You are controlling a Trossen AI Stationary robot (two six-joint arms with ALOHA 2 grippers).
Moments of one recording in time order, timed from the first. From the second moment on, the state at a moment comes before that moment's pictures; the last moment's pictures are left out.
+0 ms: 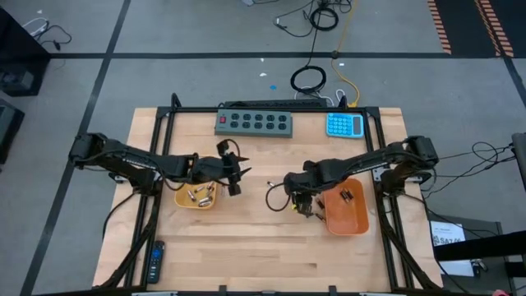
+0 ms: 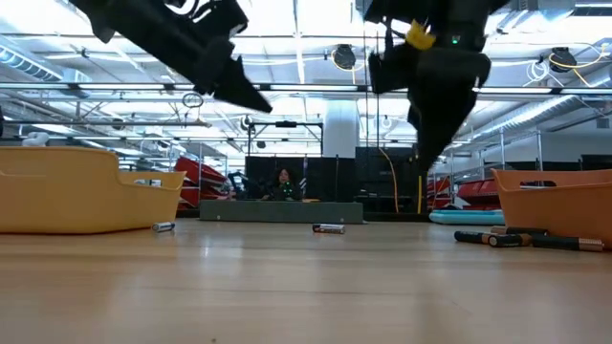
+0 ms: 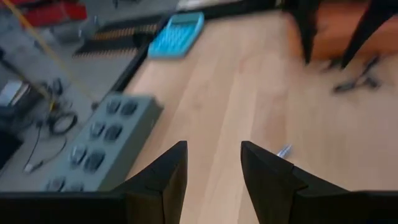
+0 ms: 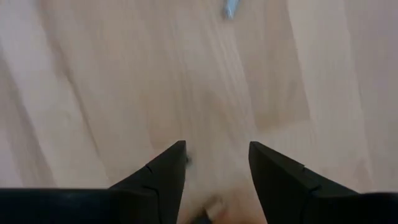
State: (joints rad) left arm -0.08 1.32 0.70 0.13 -0.43 0.09; right arm 0.13 1.67 1.16 -0.81 0.09 0.41
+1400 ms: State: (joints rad) left arm -0.20 1.32 0.63 0.38 -0.37 0.14; right arm 0.04 2.15 1.46 -1.42 -0.28 0.34
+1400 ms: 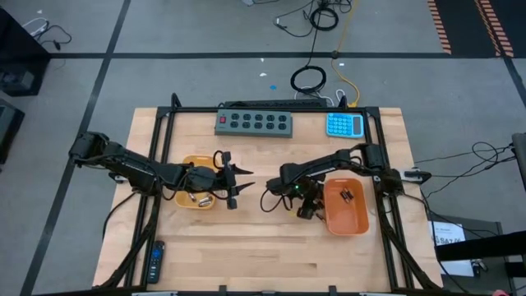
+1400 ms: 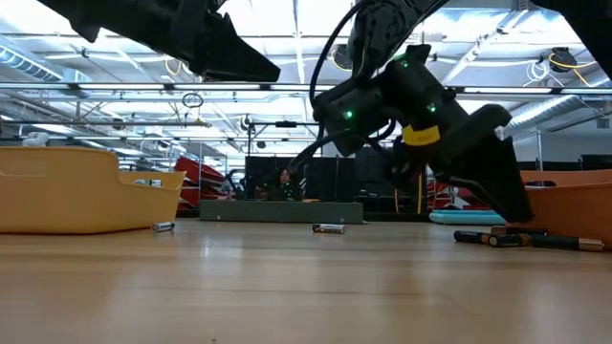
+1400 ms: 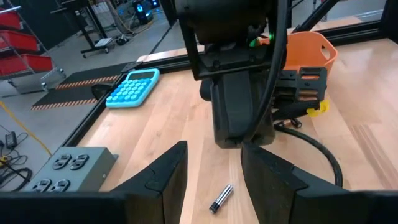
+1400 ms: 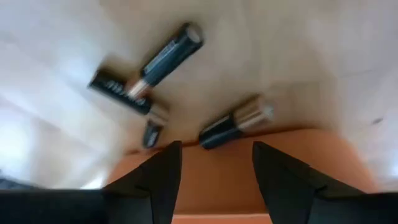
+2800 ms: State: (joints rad) left arm -0.20 1.32 0.63 0.36 -0.37 0.16; right arm 0.02 2.20 1.46 -1.34 -0.19 0.27
